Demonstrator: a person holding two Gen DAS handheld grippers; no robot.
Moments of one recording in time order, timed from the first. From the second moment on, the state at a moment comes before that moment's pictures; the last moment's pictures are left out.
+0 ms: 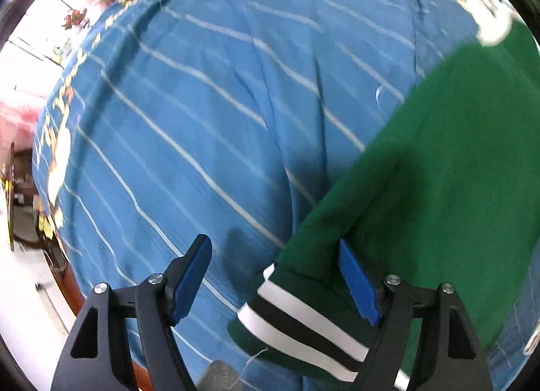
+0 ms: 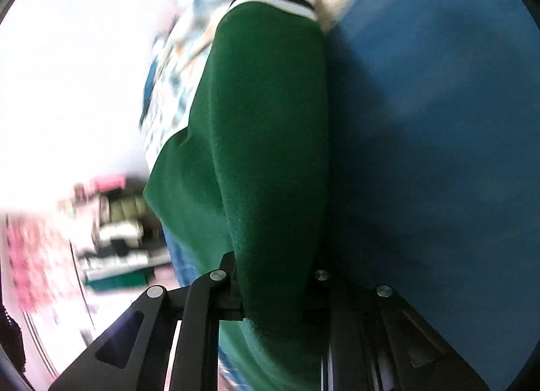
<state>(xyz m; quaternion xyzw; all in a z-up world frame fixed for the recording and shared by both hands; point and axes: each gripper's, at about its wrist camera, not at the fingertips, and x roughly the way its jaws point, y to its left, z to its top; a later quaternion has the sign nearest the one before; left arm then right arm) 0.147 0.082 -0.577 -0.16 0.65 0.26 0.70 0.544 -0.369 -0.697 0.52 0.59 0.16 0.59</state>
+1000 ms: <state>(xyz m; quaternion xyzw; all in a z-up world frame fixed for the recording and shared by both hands) 0.135 0.064 -0.534 -0.17 0.59 0.23 0.75 0.351 -0.570 -0.568 0.20 0.67 0.05 0.71</state>
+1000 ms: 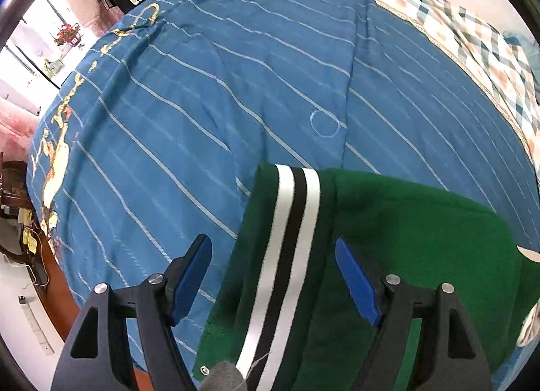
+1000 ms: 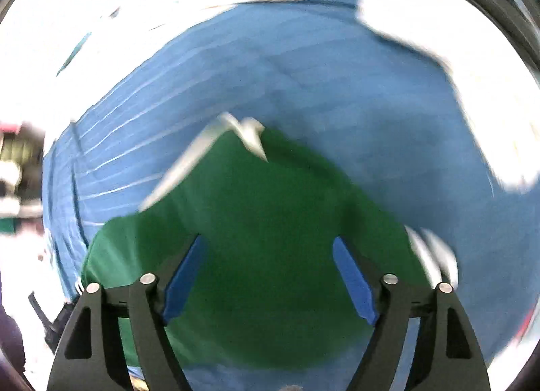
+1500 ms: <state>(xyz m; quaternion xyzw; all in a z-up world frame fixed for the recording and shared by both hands) 0.113 0.088 -0.530 -0.19 0.58 0.27 0.74 0.402 -0.571 -0.635 0.32 0.65 0.03 0.69</state>
